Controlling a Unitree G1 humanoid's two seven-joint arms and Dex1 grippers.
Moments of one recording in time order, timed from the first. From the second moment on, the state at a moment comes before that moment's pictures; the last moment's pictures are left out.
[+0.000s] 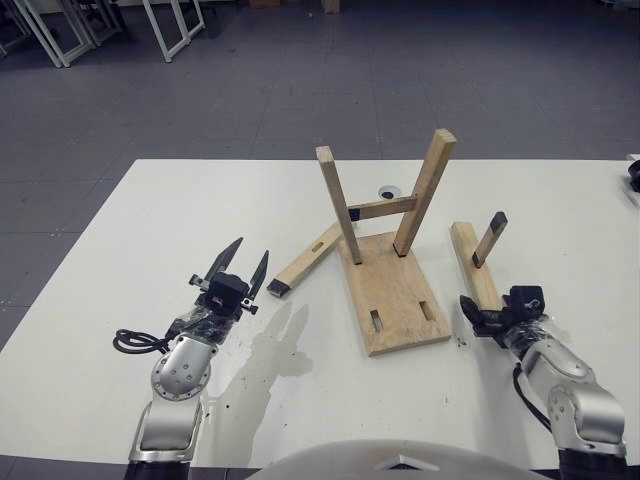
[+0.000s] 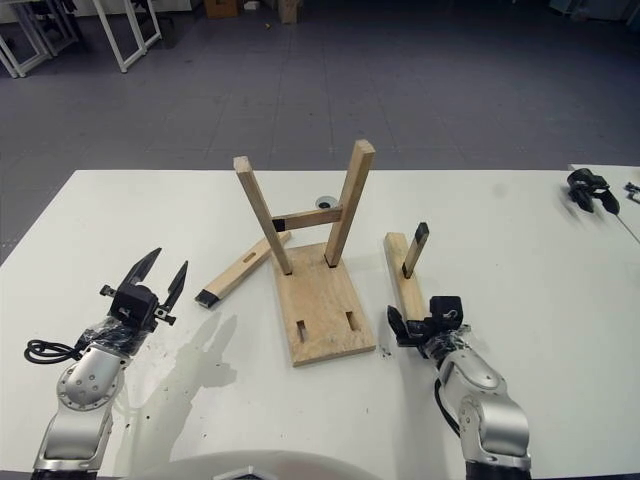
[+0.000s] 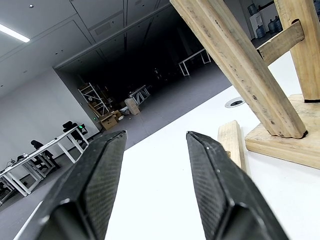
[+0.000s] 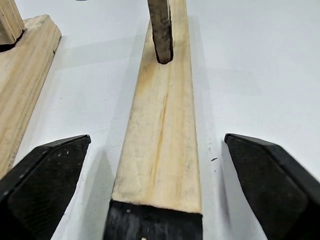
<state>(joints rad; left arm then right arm) 0.29 0.36 0.06 -0.28 0.09 -0.27 -0.26 0.19 -0.31 -0.16 -0.26 0.29 0.60 0.23</state>
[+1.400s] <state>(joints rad) 0.26 0.35 0.06 -0.26 0.08 -0.25 -0.26 0.09 -0.28 -0.14 -0.27 0.20 0.73 0.14</state>
